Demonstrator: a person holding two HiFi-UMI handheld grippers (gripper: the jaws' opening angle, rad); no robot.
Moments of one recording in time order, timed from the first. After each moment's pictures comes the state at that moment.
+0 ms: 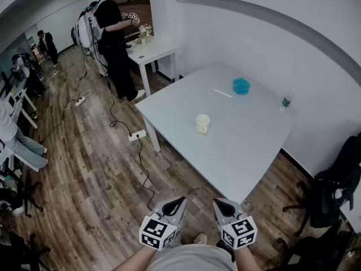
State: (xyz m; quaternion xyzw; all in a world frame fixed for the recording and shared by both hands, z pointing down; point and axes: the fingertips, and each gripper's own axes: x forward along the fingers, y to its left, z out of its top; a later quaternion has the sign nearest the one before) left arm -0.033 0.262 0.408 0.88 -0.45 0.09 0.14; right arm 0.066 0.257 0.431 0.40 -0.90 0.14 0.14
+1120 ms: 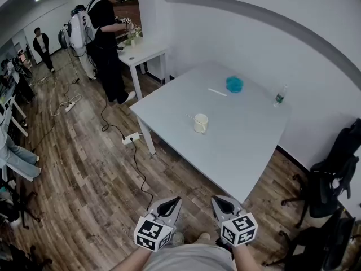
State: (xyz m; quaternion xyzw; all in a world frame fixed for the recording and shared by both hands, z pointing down) left arm -0.083 0.254 0.402 0.89 -0.43 0.09 0.13; right arm 0.028 0.242 0.428 0.43 -0.88 0.16 0.11
